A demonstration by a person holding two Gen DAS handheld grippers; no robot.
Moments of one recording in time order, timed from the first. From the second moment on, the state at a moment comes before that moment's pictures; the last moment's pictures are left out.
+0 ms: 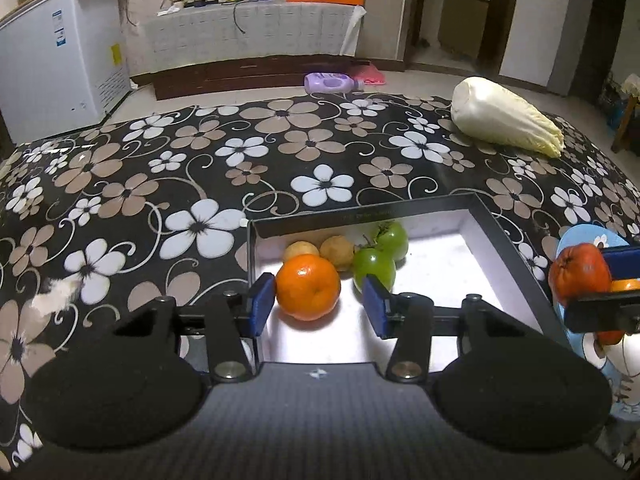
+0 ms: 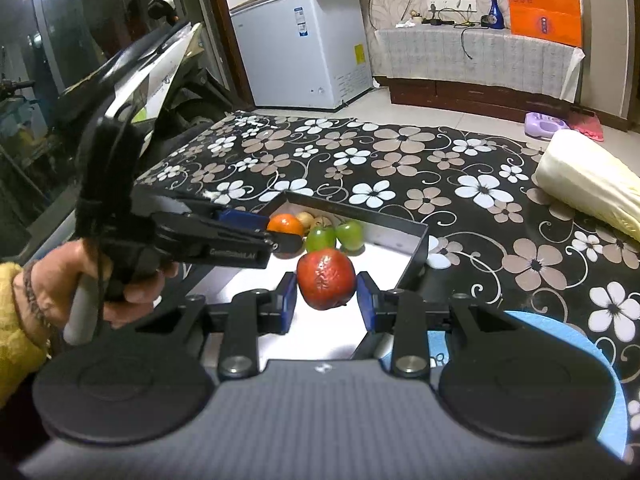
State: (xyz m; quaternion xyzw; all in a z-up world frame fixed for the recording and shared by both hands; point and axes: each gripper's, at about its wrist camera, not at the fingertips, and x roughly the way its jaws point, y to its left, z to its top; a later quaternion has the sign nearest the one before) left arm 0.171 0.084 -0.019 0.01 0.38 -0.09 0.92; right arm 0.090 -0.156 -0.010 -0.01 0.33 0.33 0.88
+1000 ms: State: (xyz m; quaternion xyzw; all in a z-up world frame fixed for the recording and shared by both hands) left arm 0.122 0.060 0.010 0.04 0.37 -0.04 0.93; right arm 0.077 -0.165 -0.008 0.00 0.33 0.32 0.89
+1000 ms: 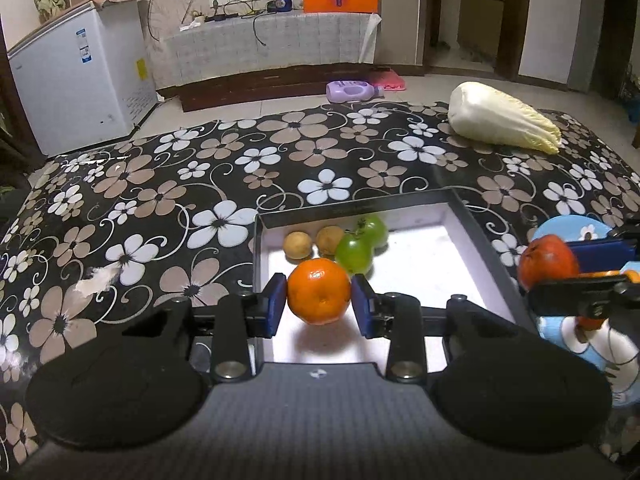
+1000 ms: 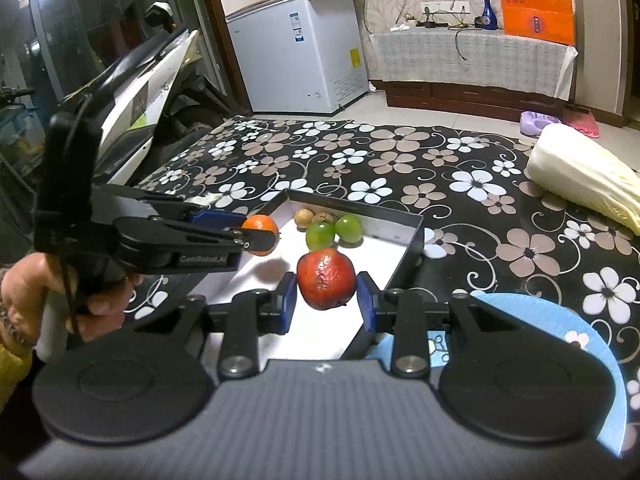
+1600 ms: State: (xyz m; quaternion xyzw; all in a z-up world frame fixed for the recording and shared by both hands) left arm 0.082 0.040 0.031 0.04 0.35 -0.04 0.93; right arm 0.051 -0.173 -0.006 0.01 0.32 0.31 0.89
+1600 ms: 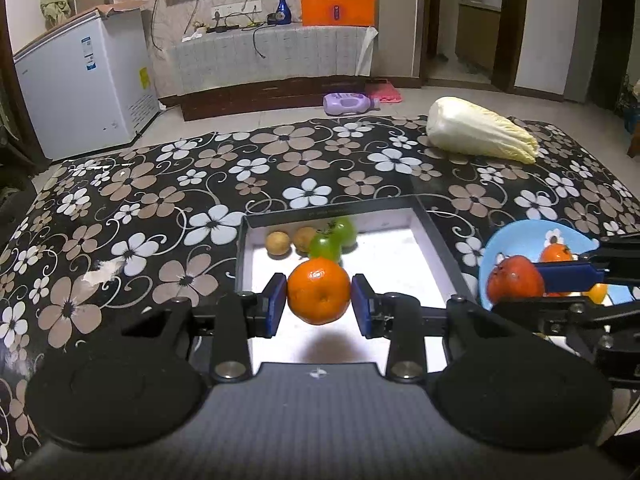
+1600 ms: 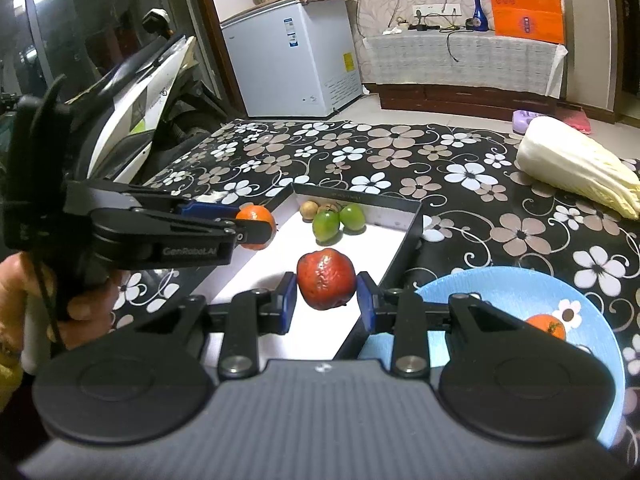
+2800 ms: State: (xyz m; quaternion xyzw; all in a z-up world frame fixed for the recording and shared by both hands) left arm 0.066 -0.003 0.033 0.04 0.34 -0.08 0.93; right arm 0.030 -0.197 -0.002 0.02 0.31 0.31 0.90
